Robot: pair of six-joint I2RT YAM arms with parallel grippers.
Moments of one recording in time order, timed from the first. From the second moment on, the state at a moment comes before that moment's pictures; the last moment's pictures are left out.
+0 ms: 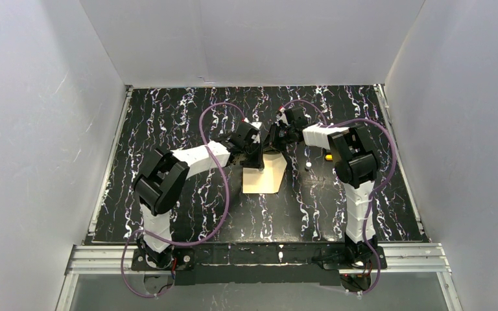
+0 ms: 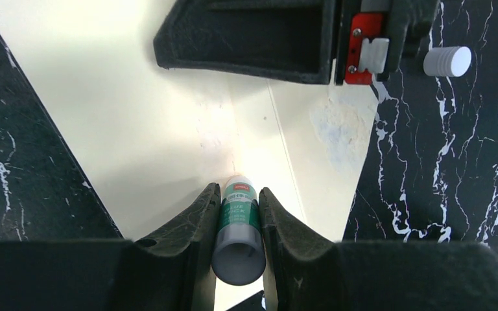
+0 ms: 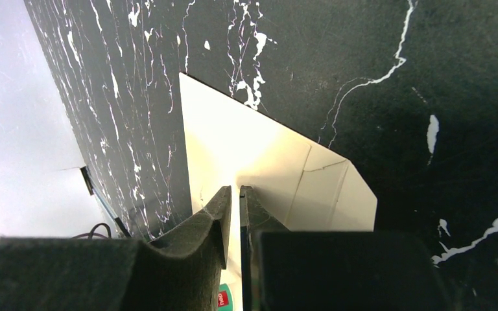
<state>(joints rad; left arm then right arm) -0.71 1.89 1.22 -0.23 0.09 -0.50 0.42 2.15 1.35 -0.10 -0.61 0.68</state>
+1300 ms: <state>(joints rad) -0.72 1.97 1.33 -0.22 -0.07 -0.44 0.41 2.15 1.33 -0.07 -0.62 0.69</state>
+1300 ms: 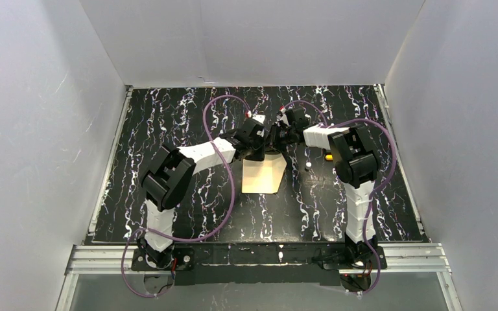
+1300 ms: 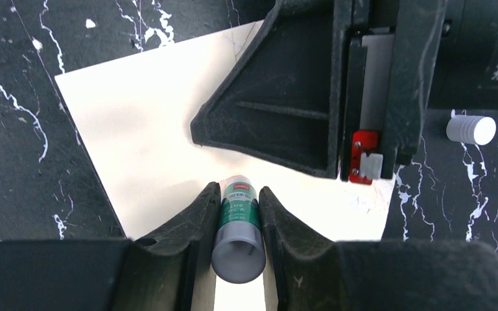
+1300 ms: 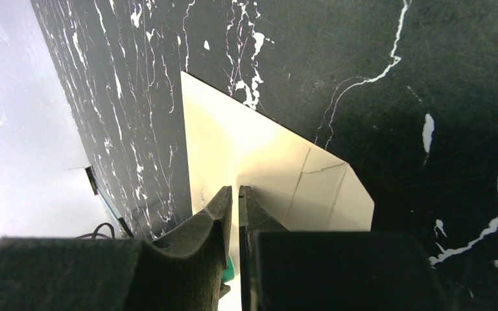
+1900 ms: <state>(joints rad) -0.79 1.86 1.18 -0.19 -0.07 -0.47 0.41 2.16 1.34 -0.07 -0.63 0.72</state>
